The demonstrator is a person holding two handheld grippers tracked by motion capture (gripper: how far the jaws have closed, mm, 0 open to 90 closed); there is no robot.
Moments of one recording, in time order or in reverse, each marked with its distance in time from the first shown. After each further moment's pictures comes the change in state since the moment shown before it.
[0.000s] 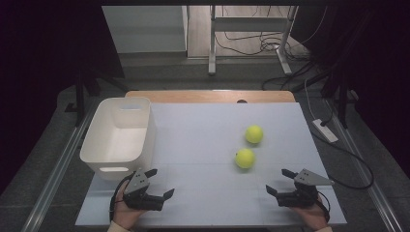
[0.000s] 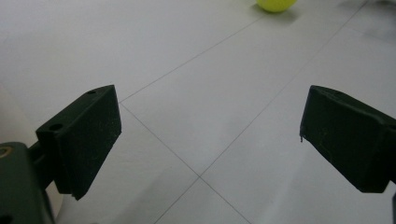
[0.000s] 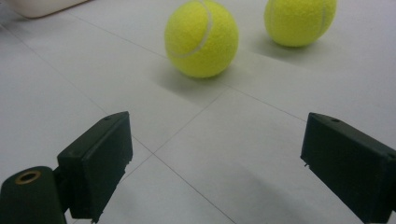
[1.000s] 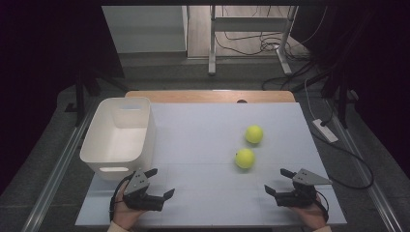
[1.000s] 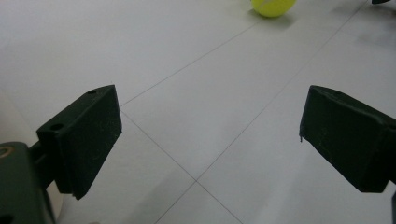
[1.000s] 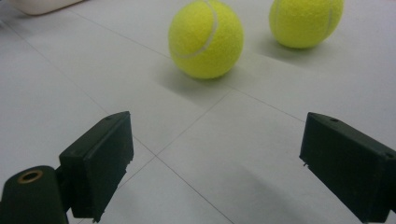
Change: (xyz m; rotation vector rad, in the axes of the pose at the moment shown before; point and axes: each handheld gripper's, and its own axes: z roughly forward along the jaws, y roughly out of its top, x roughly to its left) left arm -0.002 0.003 -0.002 -0.012 -0.003 0.006; right arm 0.002 0.002 0.003 0.003 0.006 -0.012
